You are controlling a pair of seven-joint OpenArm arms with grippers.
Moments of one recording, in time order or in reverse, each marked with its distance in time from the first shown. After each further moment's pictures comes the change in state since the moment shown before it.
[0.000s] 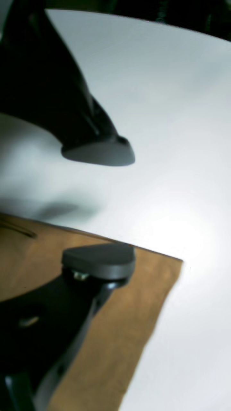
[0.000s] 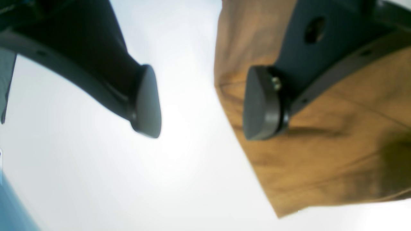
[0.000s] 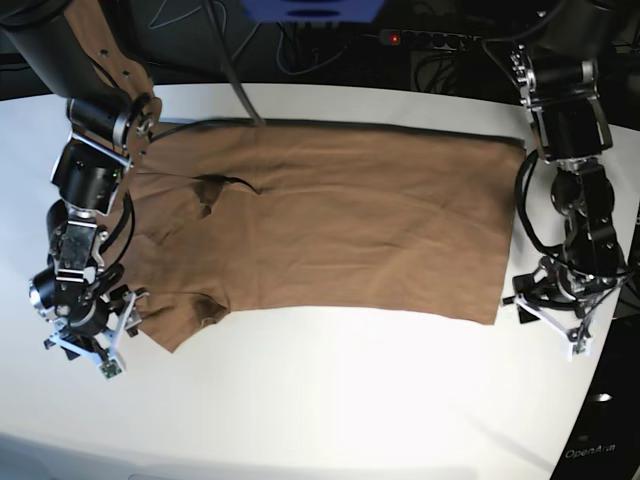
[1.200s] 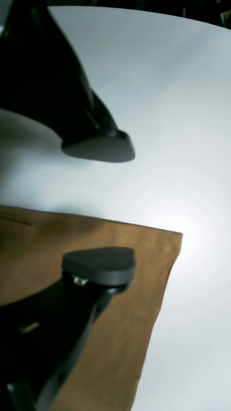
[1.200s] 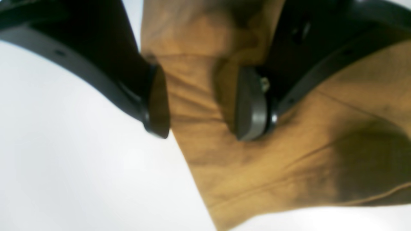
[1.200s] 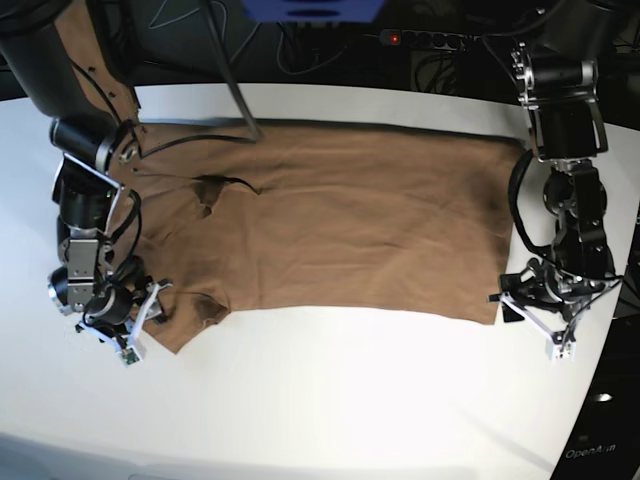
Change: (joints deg) left arm 0.1 -0.1 3.2 0.1 -0.2 -0.4 0.0; right arm 6.1 2.9 0.2 -24.5 0.7 -0.6 10.5
